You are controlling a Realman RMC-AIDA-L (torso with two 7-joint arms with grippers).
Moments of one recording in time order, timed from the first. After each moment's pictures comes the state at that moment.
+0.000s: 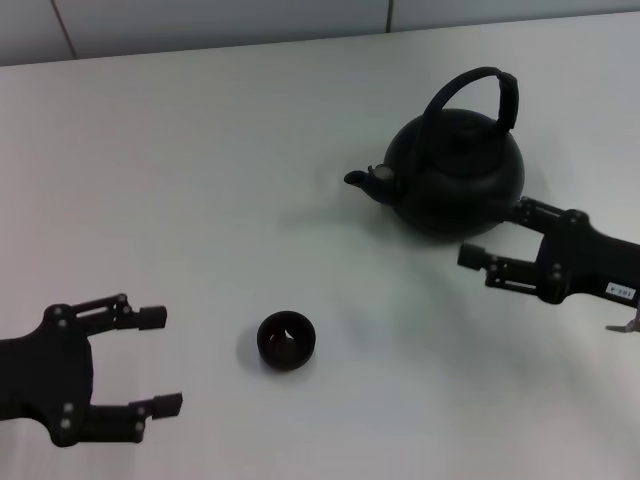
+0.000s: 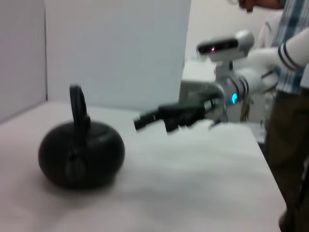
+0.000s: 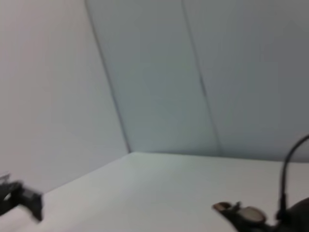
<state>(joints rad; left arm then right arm) -0.26 -1.98 1.05 0.83 1.76 1.78 -1.17 0.28 2.08 -0.59 -0.55 -1.82 -1.64 1.13</state>
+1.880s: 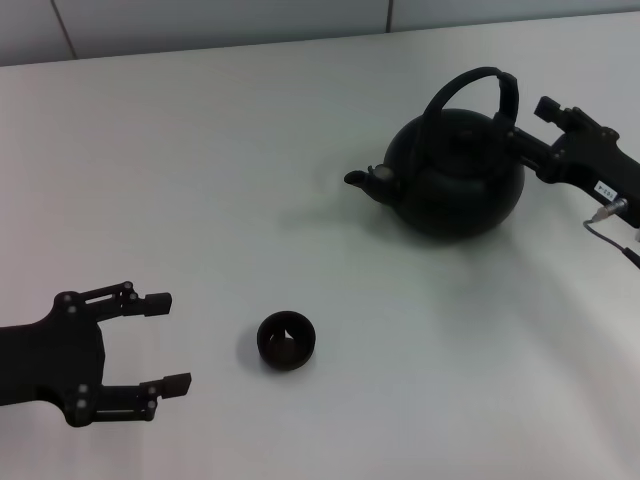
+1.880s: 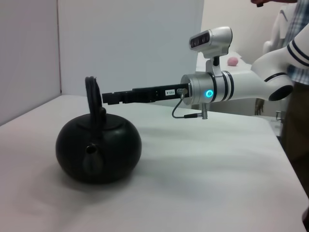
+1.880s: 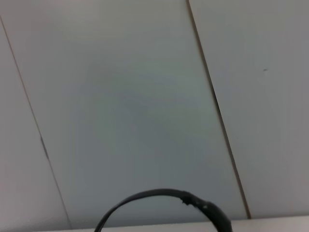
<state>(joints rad) -0.28 -2.02 0.99 0.83 1.84 1.74 -1.17 0.44 2.09 -0.13 -0.26 -1.81 -1.32 0.90</state>
